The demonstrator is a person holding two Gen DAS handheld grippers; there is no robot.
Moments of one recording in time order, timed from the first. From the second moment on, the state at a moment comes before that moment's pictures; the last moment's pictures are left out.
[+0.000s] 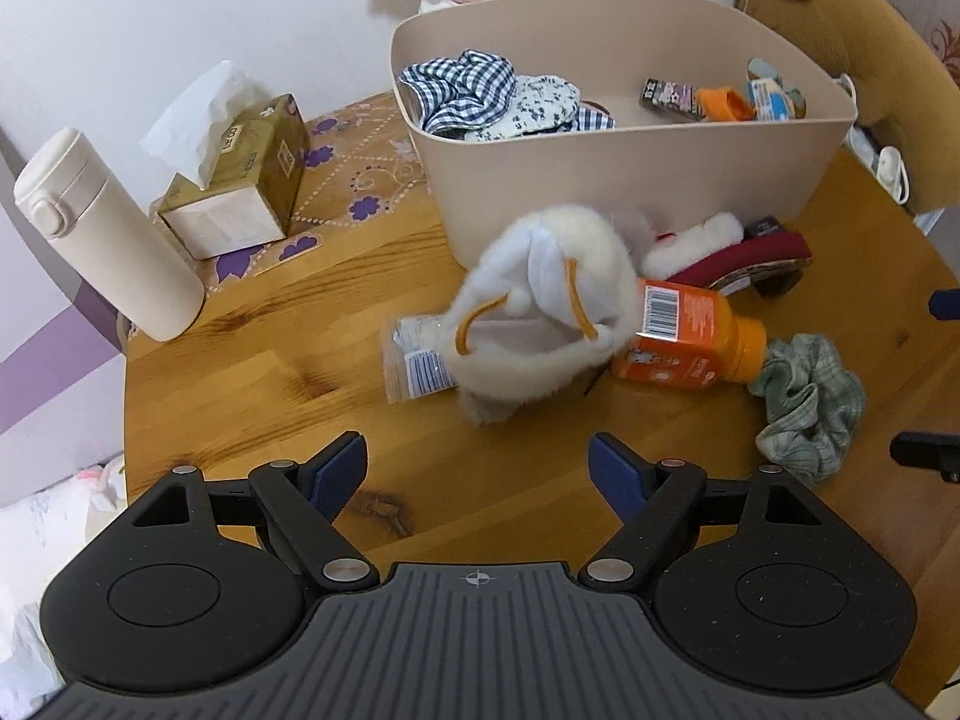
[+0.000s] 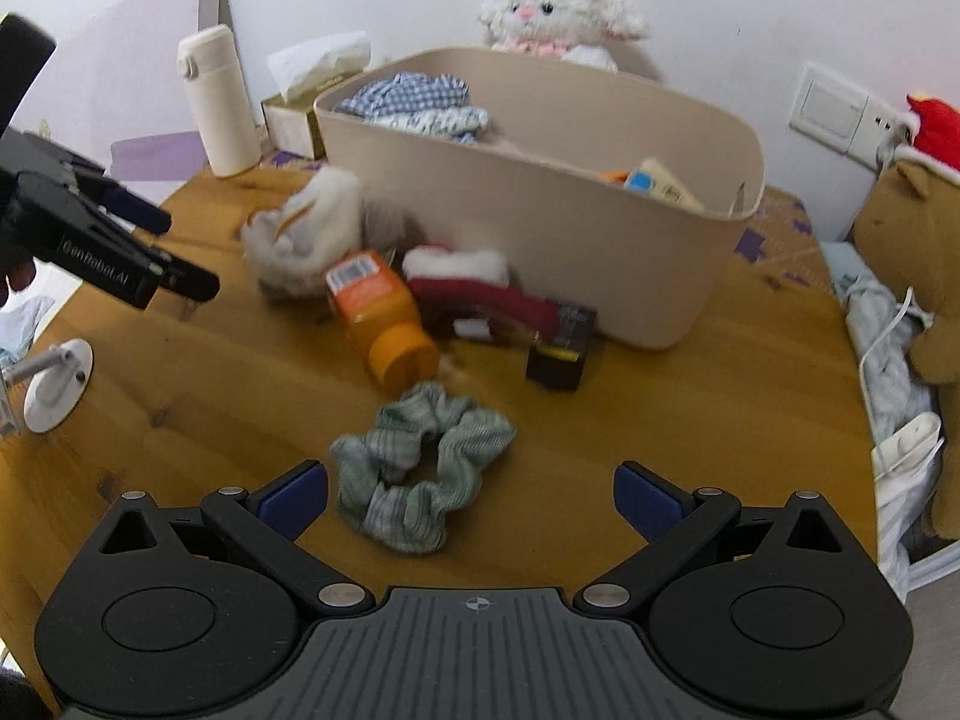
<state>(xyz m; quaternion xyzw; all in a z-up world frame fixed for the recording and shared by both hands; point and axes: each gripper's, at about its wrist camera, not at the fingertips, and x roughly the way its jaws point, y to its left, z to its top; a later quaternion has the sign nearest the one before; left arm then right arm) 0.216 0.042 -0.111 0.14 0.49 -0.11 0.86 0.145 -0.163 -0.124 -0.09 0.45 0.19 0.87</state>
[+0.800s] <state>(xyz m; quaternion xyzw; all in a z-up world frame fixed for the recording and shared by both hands) 0.215 -0.013 -0.128 0.03 0.52 -0.14 0.84 0.172 -0.142 -0.179 -0.11 0.50 0.18 0.84</state>
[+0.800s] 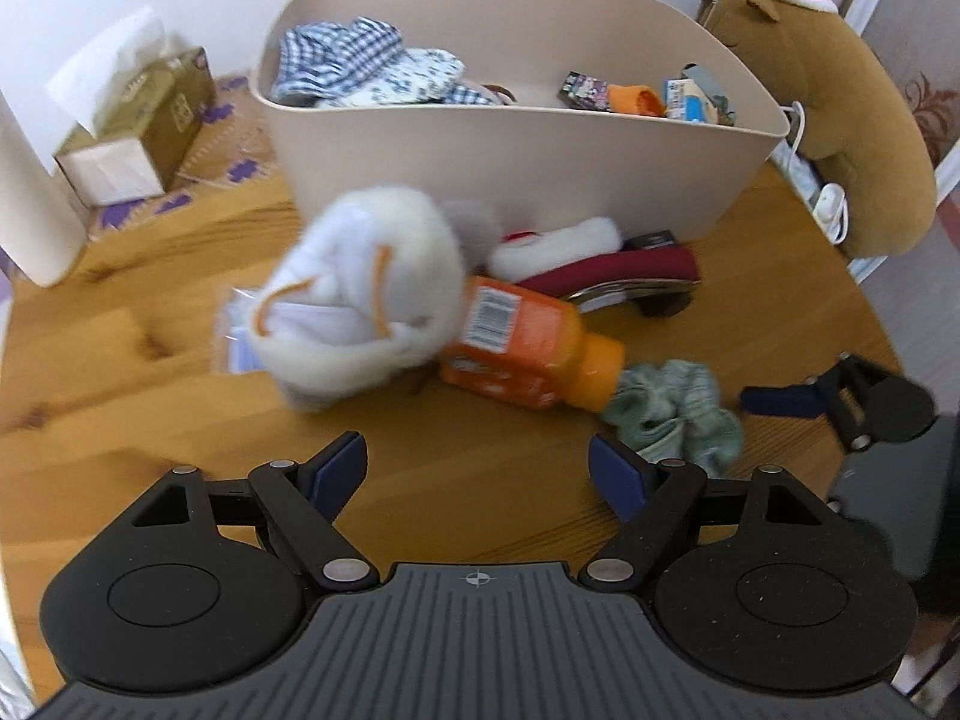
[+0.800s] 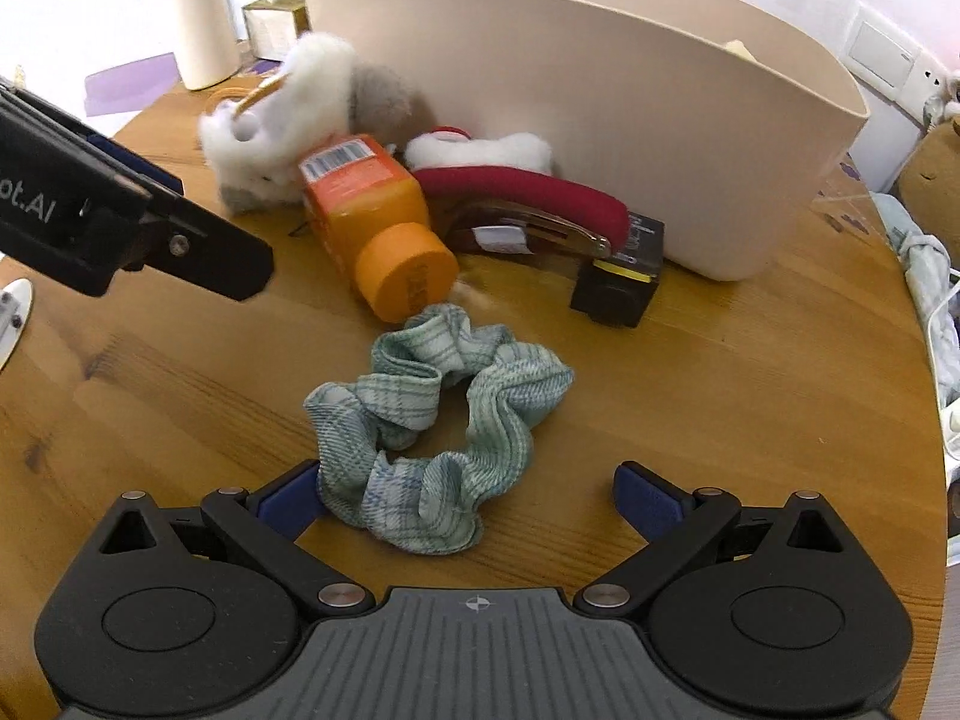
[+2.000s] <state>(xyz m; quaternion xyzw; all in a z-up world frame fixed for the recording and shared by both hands) 0.223 -0.003 -0.141 -0.01 0.52 0.02 0.85 0.175 -0.196 -0.177 -0.10 0.48 0.18 0.85</state>
